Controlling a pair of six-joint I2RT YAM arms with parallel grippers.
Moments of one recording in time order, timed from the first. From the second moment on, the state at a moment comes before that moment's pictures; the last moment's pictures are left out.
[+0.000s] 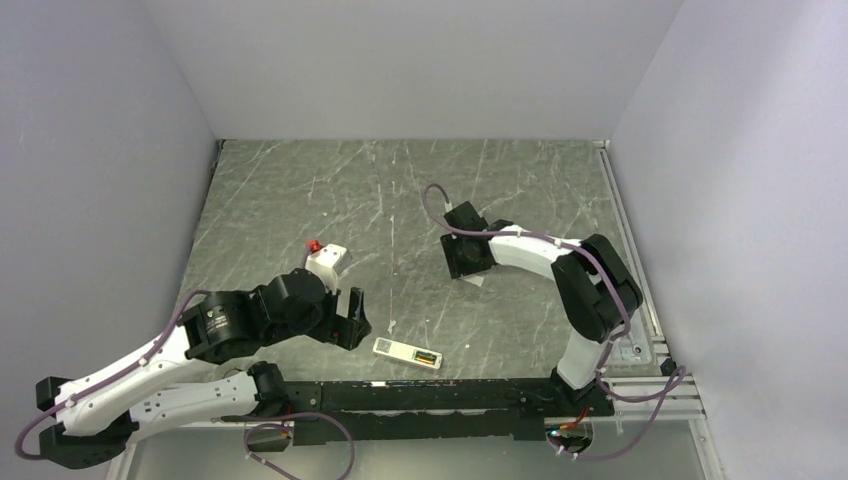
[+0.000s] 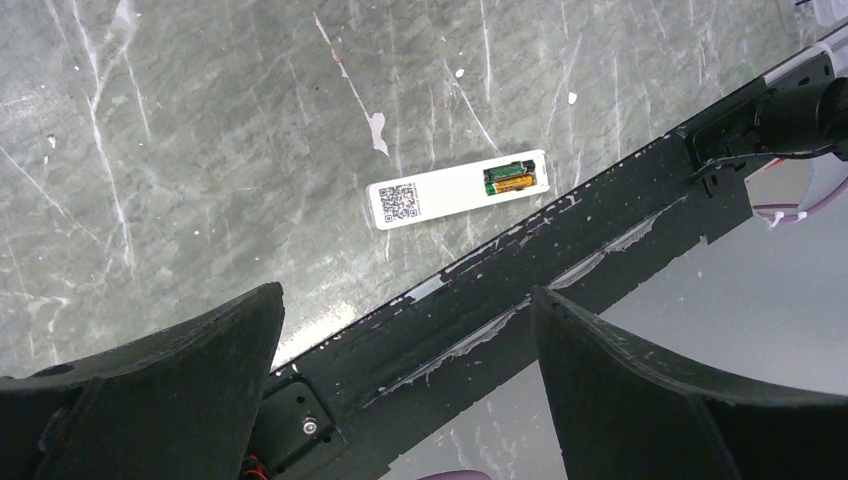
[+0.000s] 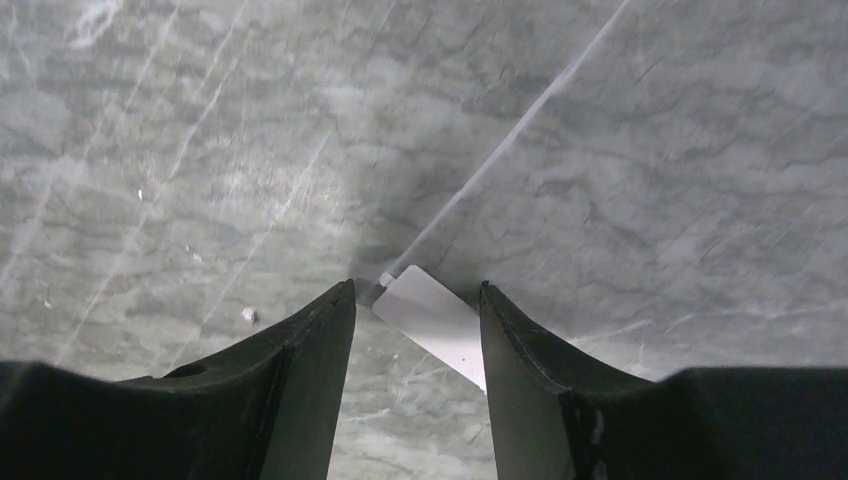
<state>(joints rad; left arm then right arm) -1.09 0.73 0.97 -0.99 -0.23 -0.64 0.60 1.77 1.05 -0.41 0.10 0.30</state>
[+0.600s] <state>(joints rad) -1.09 0.72 0.96 -0.99 -0.24 -0.64 0.70 1.59 0.85 -0.40 0.15 0.40</state>
